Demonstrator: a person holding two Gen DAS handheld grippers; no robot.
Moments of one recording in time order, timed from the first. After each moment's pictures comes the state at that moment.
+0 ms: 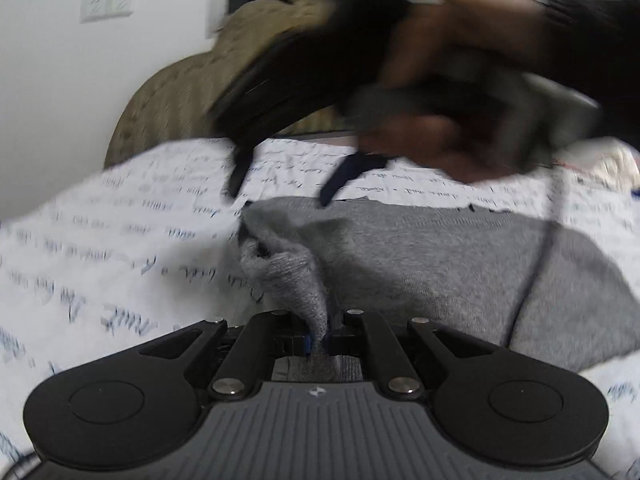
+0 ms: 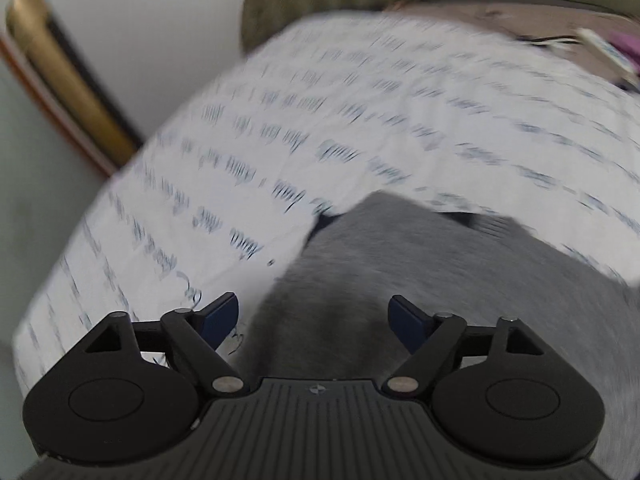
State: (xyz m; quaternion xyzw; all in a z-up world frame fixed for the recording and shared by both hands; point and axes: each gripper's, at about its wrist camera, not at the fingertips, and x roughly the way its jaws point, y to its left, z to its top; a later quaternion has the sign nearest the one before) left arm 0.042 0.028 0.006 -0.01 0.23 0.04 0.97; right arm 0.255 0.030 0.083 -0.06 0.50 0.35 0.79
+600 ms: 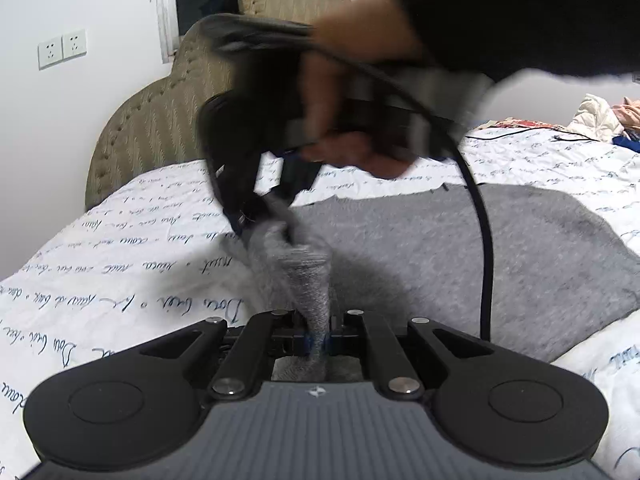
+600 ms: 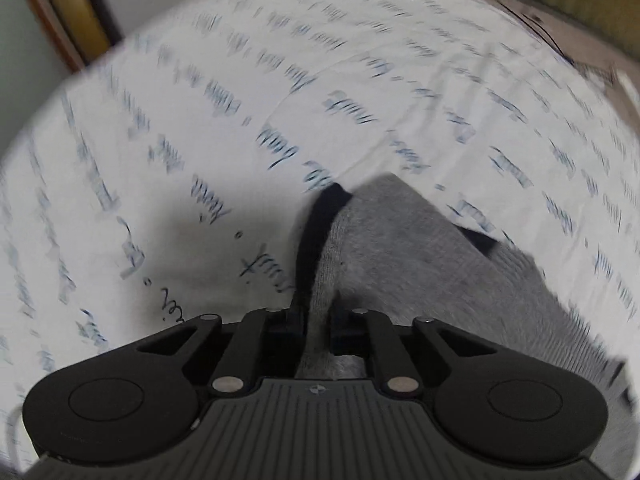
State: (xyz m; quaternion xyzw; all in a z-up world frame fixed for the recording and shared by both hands) left arm 0.044 0.000 0.011 0.06 0.23 0.01 0.97; right arm 0.264 0.050 0.061 -0.16 0.52 0.34 0.77
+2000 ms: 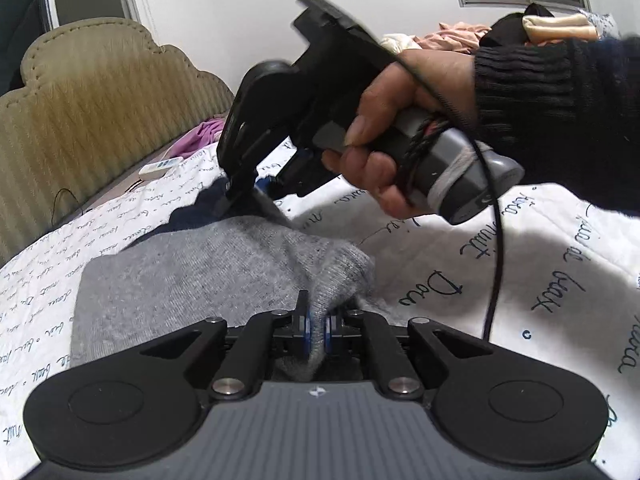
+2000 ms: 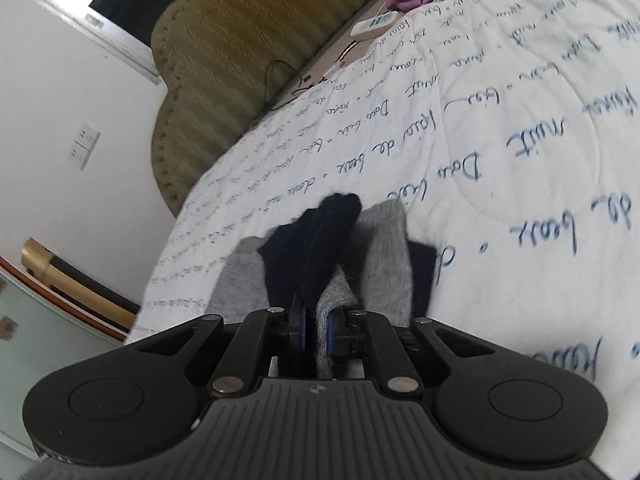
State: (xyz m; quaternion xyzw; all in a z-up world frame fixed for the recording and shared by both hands) left arm 0.060 -0.240 -0.001 0.19 0.25 -0.20 0.93; right arm 0.266 -0.378 0.008 0.28 0.42 0.28 0.82
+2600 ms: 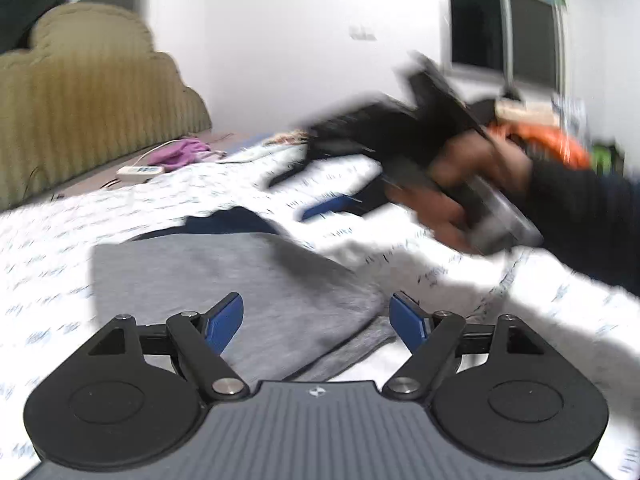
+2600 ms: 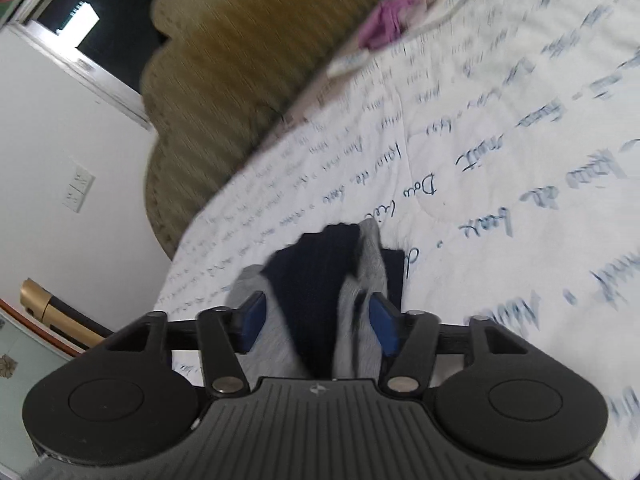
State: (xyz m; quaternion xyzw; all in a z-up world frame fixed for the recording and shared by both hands) left arm 0.014 -0.129 0.043 0.05 0.21 -0.29 0.93; right arm 0.205 -0.411 0.031 0.33 0.36 0.25 0.84
